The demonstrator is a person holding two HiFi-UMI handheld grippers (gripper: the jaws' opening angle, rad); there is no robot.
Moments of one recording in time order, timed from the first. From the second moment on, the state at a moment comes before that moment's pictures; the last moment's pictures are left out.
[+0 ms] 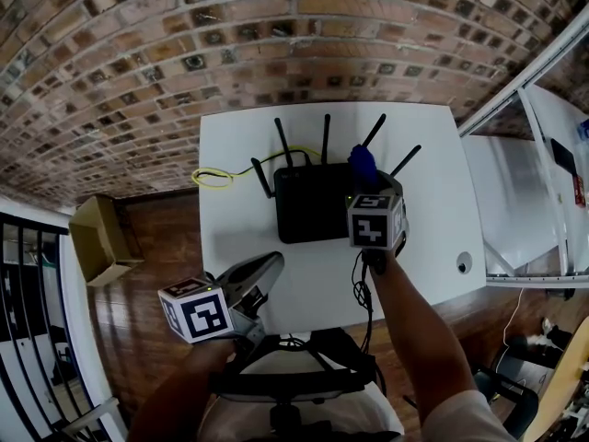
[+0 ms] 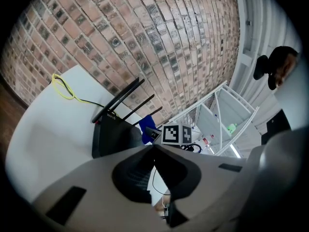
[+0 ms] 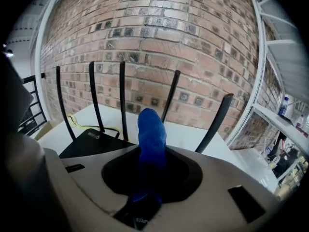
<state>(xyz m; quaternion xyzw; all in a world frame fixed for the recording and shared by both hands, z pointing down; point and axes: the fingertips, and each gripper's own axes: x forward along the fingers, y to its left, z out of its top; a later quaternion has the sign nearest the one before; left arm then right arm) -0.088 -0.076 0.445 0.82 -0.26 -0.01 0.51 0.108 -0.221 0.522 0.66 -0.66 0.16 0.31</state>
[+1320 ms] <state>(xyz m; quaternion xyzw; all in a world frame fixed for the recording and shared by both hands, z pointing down) -0.131 -0.072 0.454 0.81 -0.28 0.00 0.51 -0.090 -0.153 0.569 0.50 -0.78 0.23 0.29</state>
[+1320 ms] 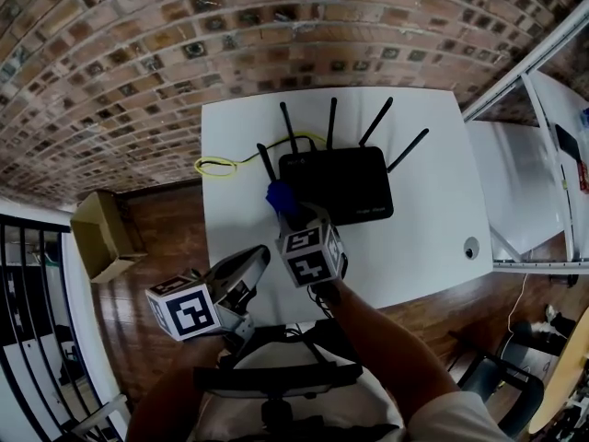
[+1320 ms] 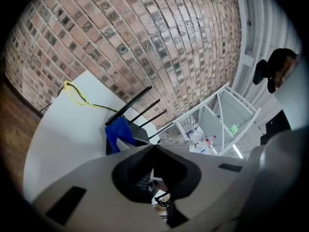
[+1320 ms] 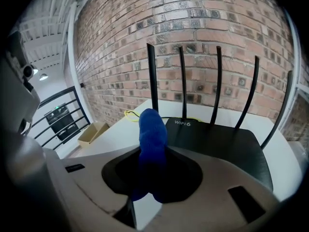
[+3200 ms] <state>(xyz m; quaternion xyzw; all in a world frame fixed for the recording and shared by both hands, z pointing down) -0.006 -0.068 0.459 0.82 -0.25 0.02 0.52 0.112 -0.149 0.574 0.57 -0.75 0.22 0.28</state>
